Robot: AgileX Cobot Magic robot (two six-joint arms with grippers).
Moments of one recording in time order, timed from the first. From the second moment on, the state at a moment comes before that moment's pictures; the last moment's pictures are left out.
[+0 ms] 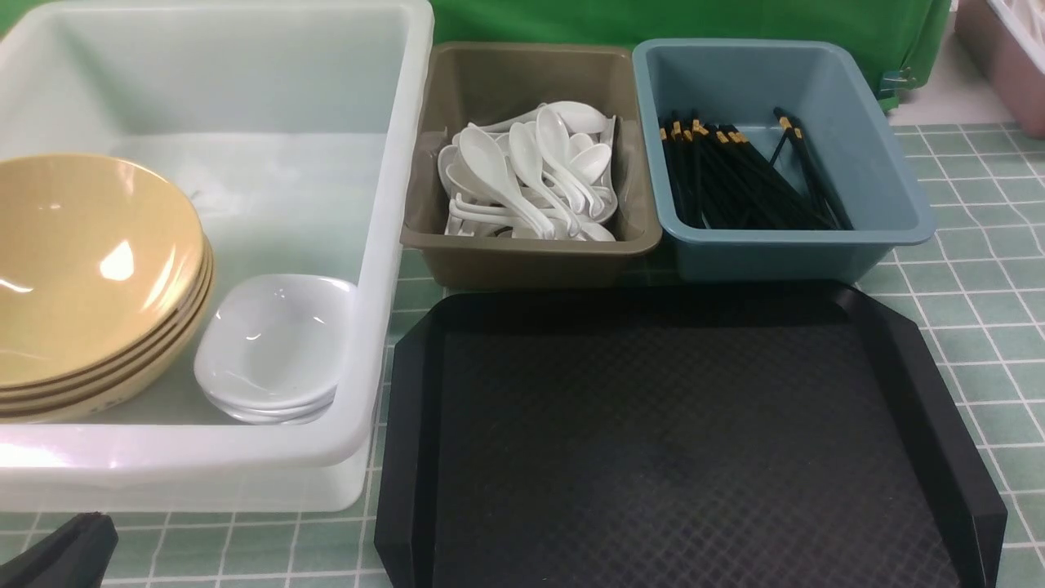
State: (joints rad) right arm 0.02 -0.01 0.03 0.08 0.31 -0.02; left arm -0.10 -0.01 0.02 -0.01 0.33 0.01
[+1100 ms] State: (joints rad) right arm 0.02 -0.01 0.03 0.08 0.31 -0.02; left arm -0.10 -0.01 0.02 -0.01 0.33 0.00
